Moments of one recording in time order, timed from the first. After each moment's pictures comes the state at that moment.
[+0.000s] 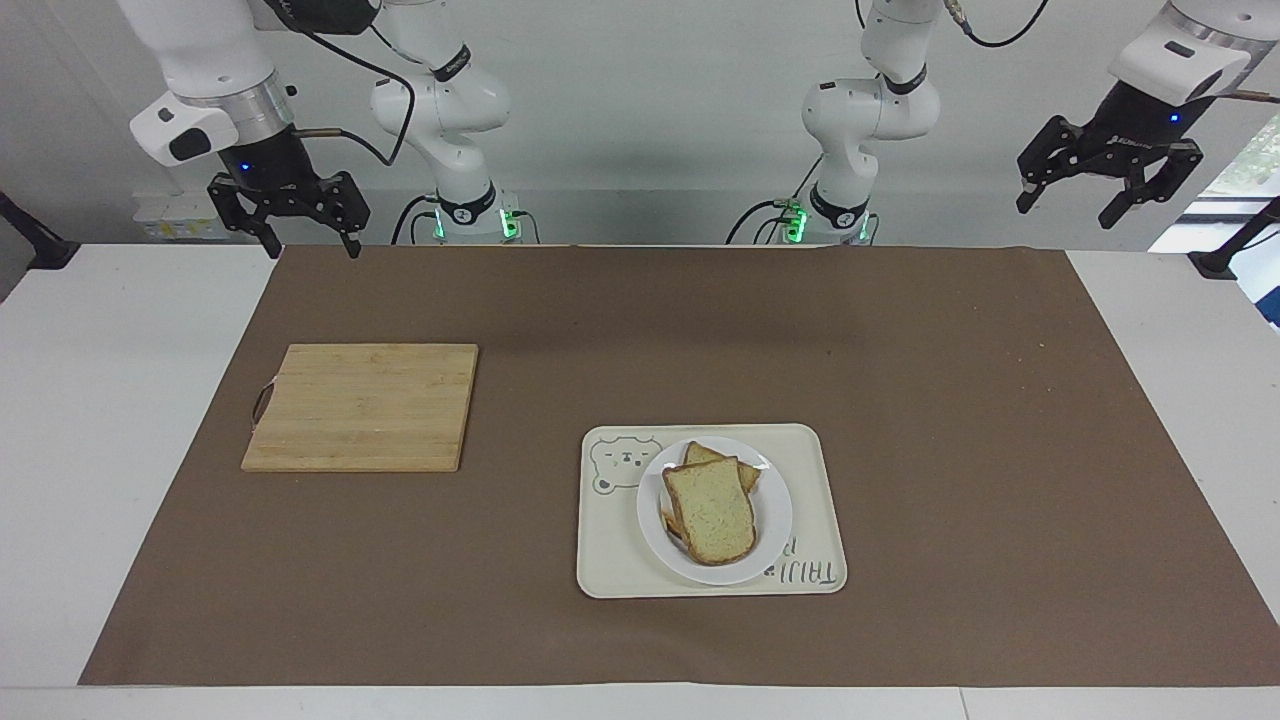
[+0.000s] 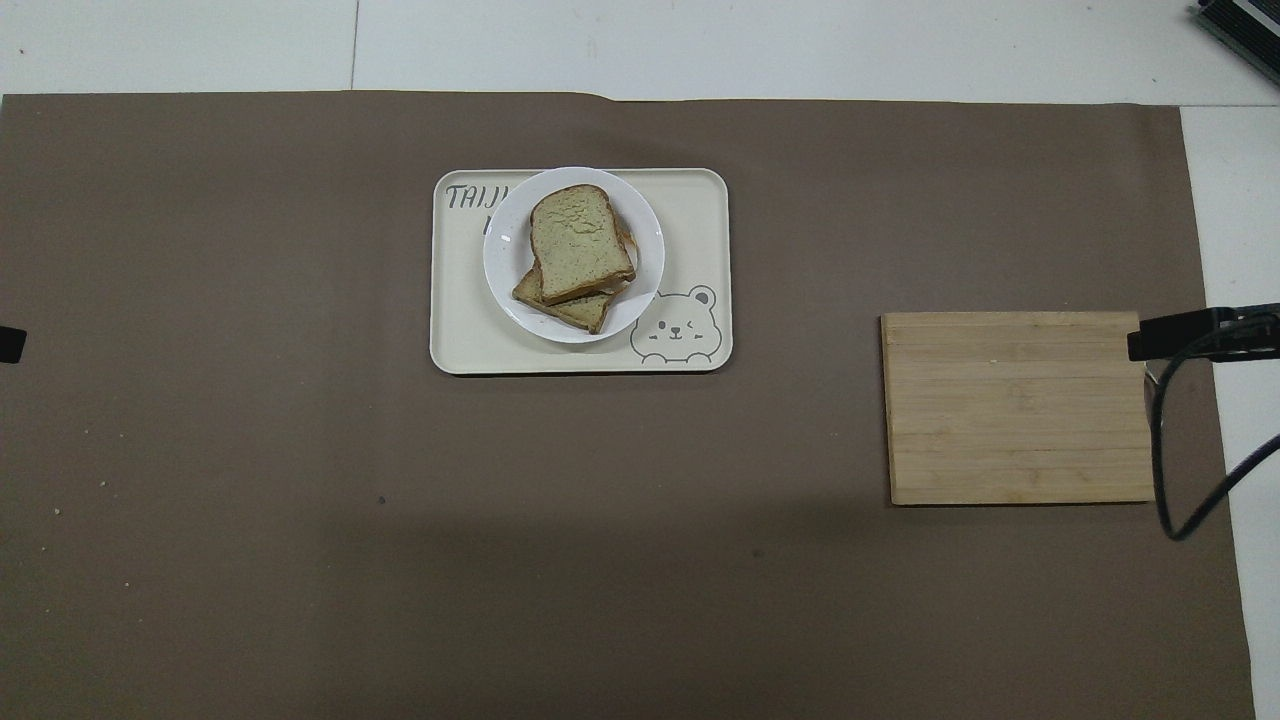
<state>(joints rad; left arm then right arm) -0.06 -0.01 0.08 -1.34 -0.07 1.35 0.25 0.10 -0.09 -0.13 -1.64 -0.01 1.61 -0.03</state>
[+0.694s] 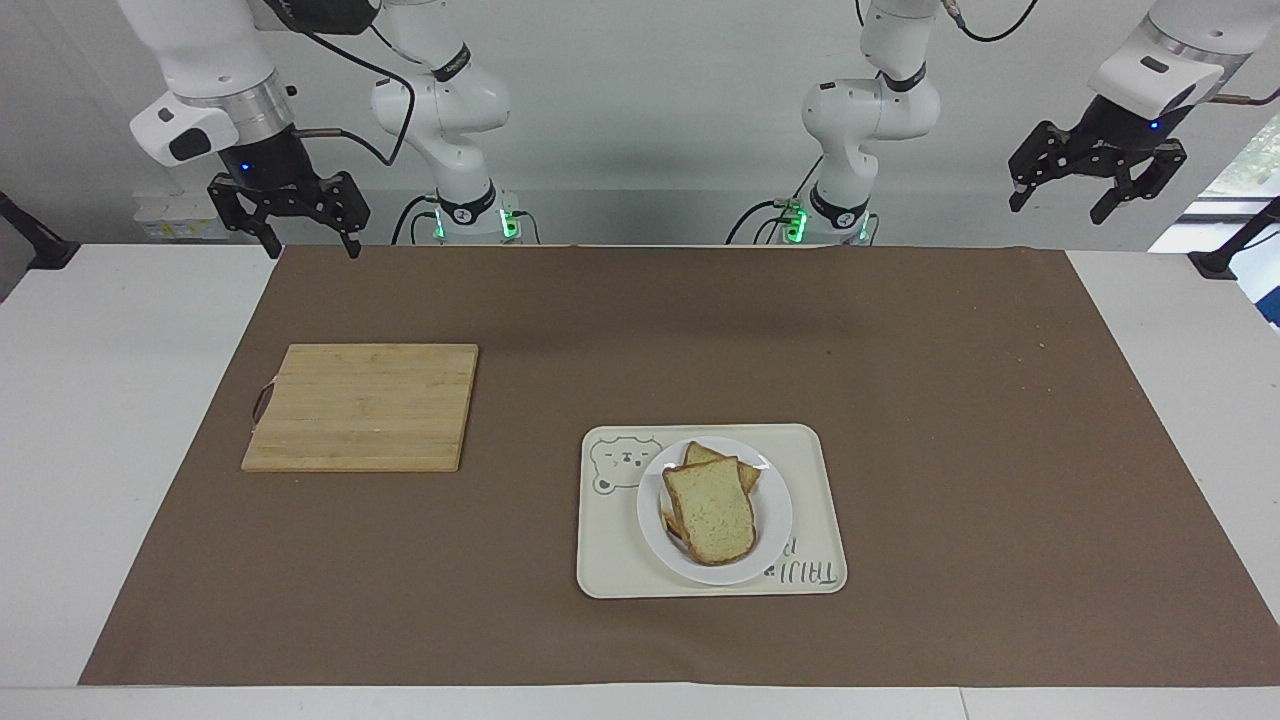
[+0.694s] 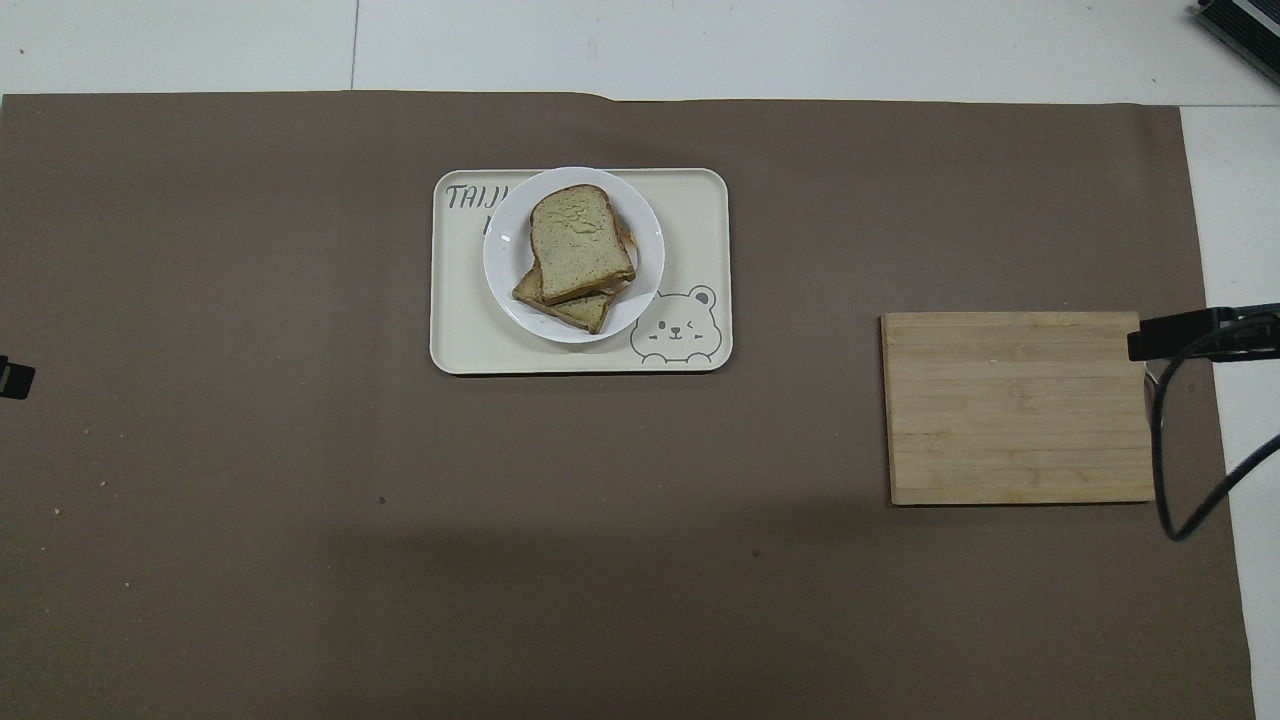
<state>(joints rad) -0.06 -0.05 0.07 -1.43 -0.03 1.35 0.25 0.10 -0.09 -0.13 -1.64 -0.01 1.61 -0.03</state>
